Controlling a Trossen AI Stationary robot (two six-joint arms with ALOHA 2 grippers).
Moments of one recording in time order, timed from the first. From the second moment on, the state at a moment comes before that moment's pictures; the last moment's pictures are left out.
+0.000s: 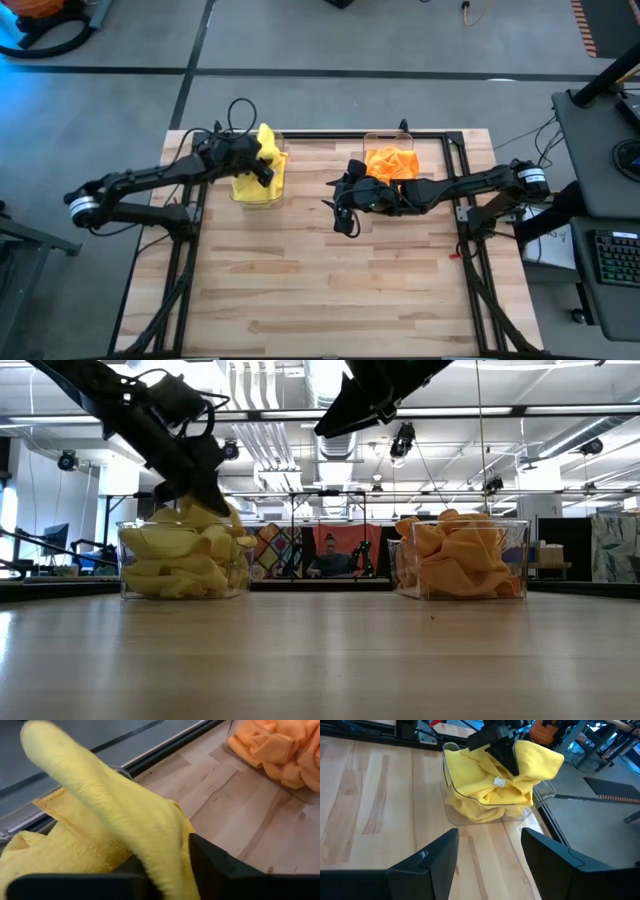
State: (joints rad) left arm 0.57 1.11 0.64 -0.17 -0.12 -0.20; right arm 0.04 1.56 1.17 -0.11 0.39 -0.13
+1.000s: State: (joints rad) left arm 0.56 1.03 0.78 -0.52 -0.17 -0.25; right arm 0.04 1.56 1.17 -0.12 0.39 -0.11
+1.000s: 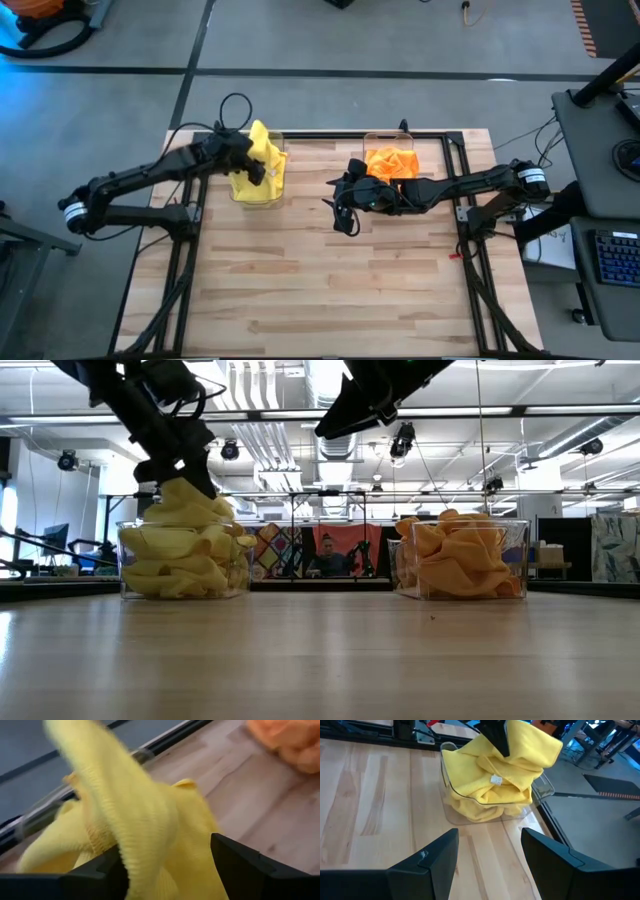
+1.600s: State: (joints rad) left arm 0.51 1.11 0.84 -0.60 -0.25 -0.25; right arm 0.04 1.56 1.17 -0.12 0.39 -0.11
